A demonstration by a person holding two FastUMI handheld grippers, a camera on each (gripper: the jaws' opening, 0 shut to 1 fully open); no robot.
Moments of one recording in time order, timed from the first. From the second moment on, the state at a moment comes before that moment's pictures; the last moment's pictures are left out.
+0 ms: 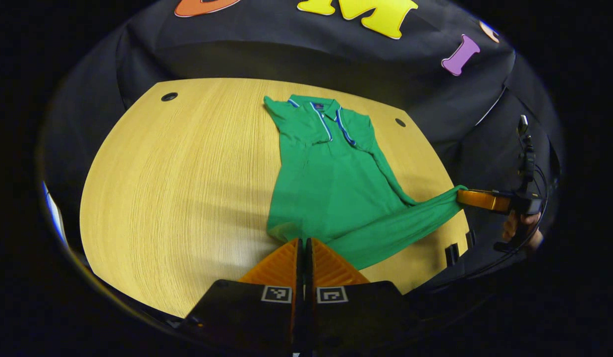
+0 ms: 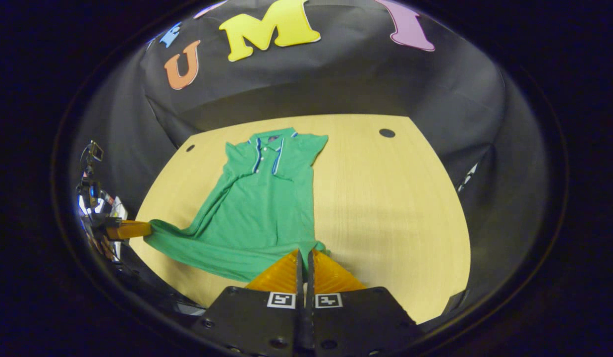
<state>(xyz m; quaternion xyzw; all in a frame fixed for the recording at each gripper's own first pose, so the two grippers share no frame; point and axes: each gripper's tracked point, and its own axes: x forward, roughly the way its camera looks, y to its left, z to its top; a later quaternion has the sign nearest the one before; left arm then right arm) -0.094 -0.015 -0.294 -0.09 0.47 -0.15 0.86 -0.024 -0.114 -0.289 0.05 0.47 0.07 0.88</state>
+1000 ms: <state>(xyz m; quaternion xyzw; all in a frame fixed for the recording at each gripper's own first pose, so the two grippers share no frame) 0.170 -0.012 -0.274 -0.11 0.37 -0.10 0.92 0.218 -0.088 -0.266 0.04 0.40 0.08 0.91</state>
